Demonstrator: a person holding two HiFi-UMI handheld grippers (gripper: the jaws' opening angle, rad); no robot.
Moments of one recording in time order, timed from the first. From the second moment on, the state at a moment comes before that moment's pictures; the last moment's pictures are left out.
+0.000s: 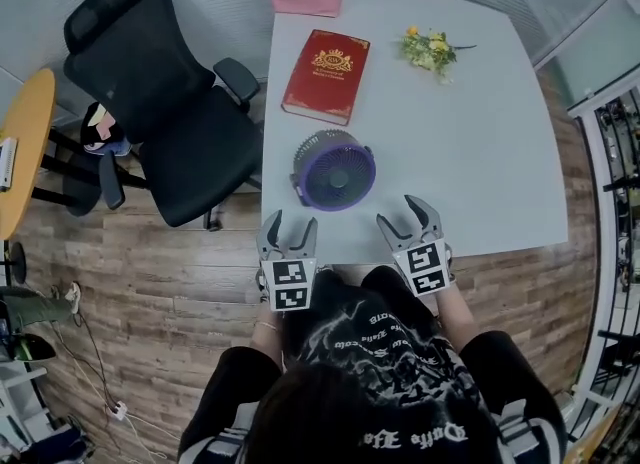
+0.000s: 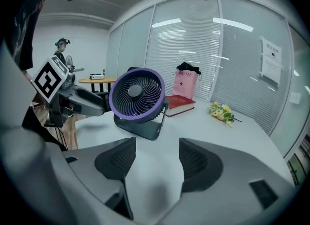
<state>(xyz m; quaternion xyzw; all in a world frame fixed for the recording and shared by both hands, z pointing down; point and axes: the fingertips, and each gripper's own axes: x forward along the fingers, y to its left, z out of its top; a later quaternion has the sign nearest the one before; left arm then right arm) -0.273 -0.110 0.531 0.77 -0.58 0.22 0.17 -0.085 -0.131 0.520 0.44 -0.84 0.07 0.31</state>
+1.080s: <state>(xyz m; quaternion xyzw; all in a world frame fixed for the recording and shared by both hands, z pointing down) -0.274 -0.170 0.572 0.74 -0.58 0.28 0.20 -0.129 -0.240 0.571 0.30 -0.89 0.10 0.33</state>
